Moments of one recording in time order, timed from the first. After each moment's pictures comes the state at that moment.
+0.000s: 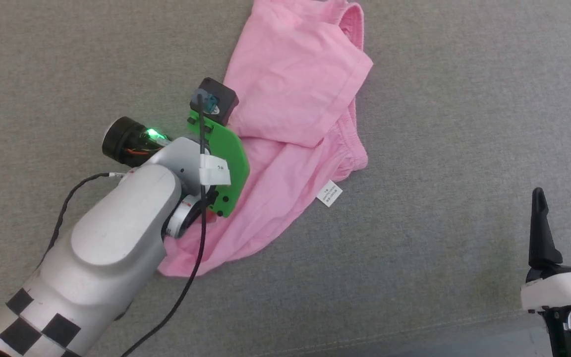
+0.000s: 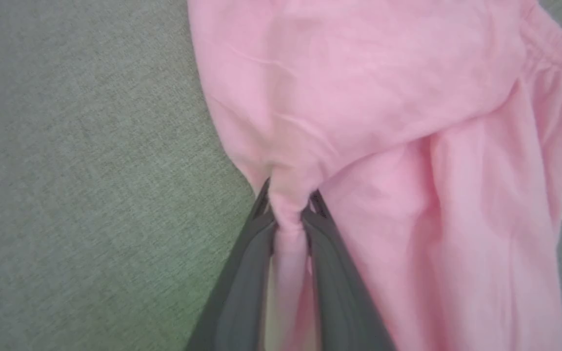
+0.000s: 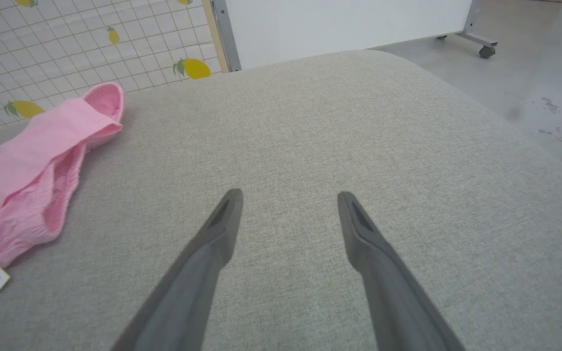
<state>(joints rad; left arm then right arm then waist) -0.84 0.43 -0.85 0.27 -0.62 0.09 0.54 -0.02 -0.05 -0.24 -0.03 0.27 0.13 -0.07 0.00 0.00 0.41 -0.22</state>
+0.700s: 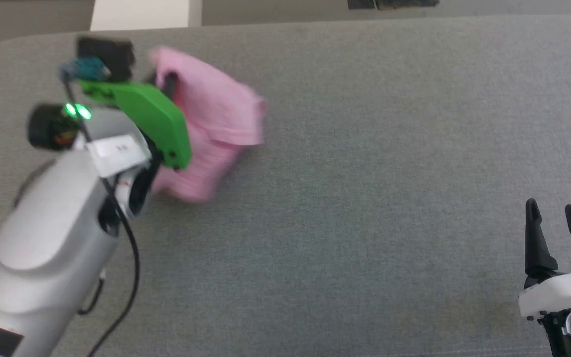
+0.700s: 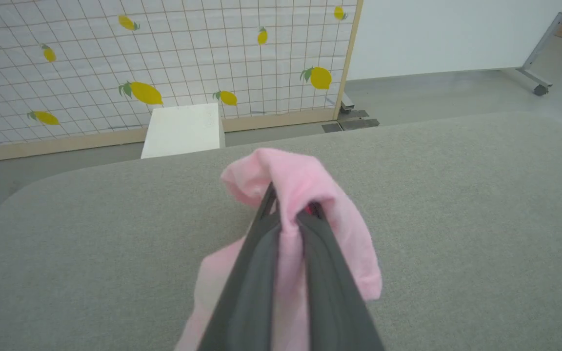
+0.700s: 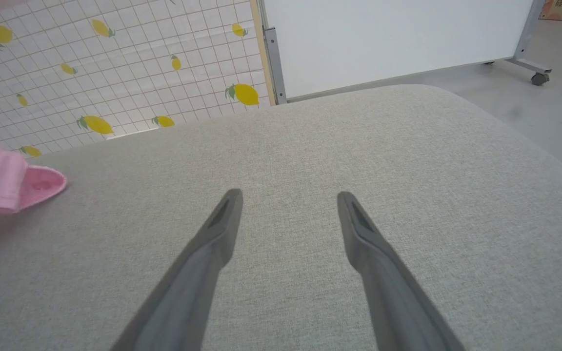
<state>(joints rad) -0.75 0.50 -0.60 0.09 -0.71 0.26 0.32 0.00 -0.05 -0.25 -0.04 0.24 0.13 0.01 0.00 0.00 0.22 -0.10</state>
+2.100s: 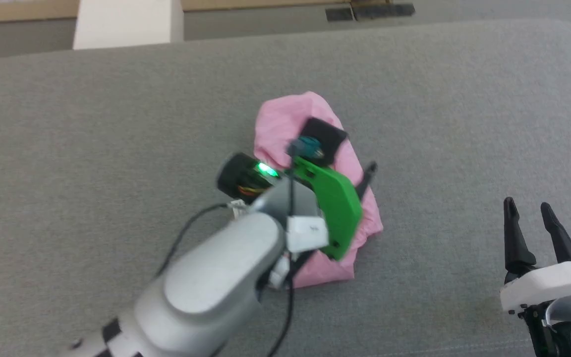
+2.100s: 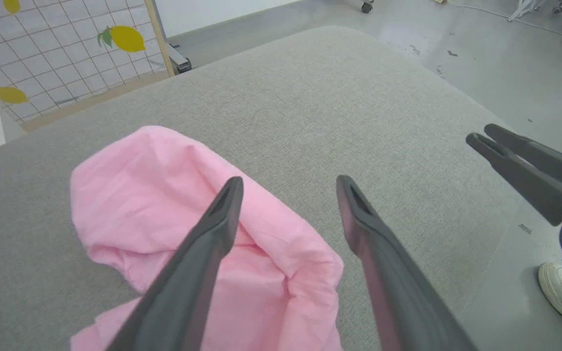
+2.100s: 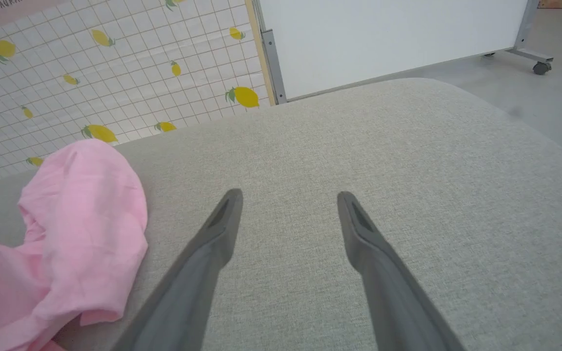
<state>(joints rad) -0.73 0.19 -0.92 0.09 -0.66 0.23 0.39 -0.05 -0.05 -0.20 0.07 0.26 0.13 -0.02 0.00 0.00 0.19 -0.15</state>
